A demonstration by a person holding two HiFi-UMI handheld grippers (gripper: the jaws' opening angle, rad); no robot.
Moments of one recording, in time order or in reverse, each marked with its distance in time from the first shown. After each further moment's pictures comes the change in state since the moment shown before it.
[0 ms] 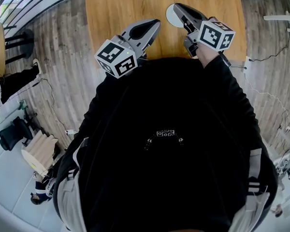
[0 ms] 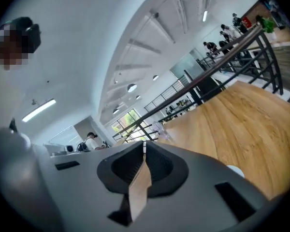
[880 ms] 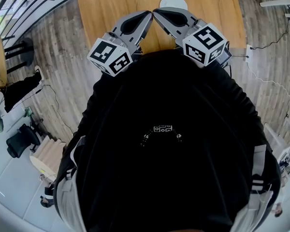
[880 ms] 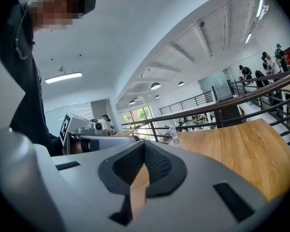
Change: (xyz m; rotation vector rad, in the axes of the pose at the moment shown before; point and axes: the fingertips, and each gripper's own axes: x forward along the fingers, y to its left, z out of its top) left arm 0.001 -0.021 0.009 0.101 -0.022 -0.011; right arm -0.034 0.096 -0.023 -0.433 0.001 0.116
